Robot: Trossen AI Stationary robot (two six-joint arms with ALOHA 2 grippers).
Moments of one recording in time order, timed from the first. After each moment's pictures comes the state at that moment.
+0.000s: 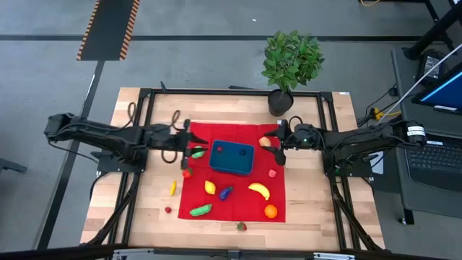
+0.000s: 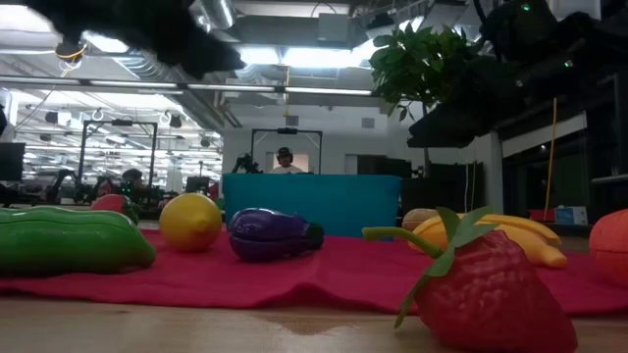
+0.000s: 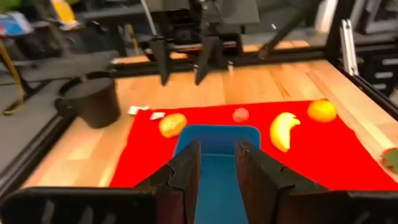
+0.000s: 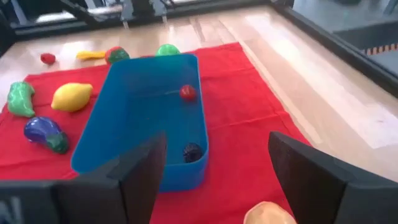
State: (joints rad) left arm -0.02 0.93 0.48 0.19 -0.11 0.07; right arm -0.12 1.12 0.36 0.38 0.06 0.10
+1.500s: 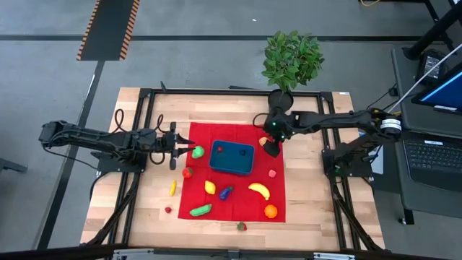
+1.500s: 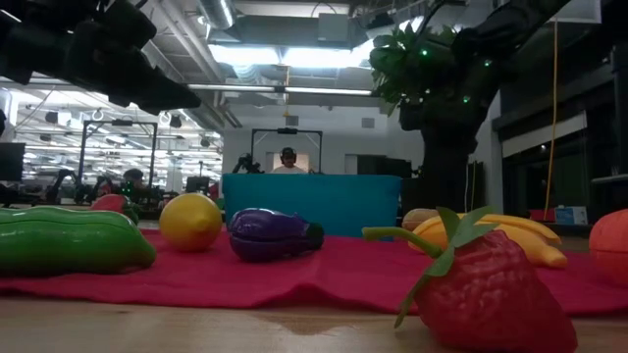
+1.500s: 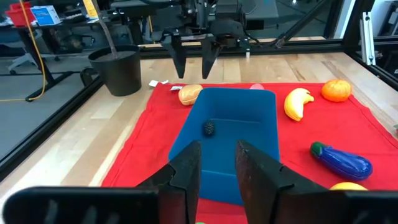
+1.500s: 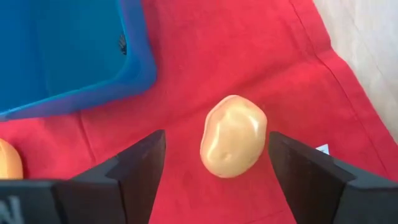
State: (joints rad) left arm -0.01 0.62 0.19 0.20 -0.15 0.03; right arm -0.30 1.45 0.81 -0.43 -0.10 0.15
